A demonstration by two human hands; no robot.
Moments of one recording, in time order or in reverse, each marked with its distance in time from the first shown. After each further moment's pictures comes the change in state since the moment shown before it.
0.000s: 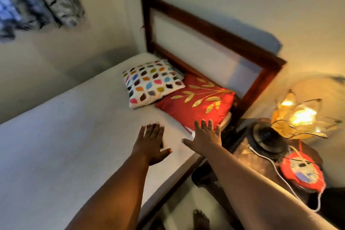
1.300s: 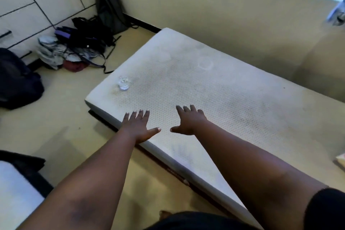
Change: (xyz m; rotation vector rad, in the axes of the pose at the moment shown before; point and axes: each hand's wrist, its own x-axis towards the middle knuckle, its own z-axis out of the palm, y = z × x) left_hand -0.602 -0.200 0.206 -0.642 -0.092 -1.384; right_hand -0.344 -0.539 0.177 -0.634 -0.251 -1.480
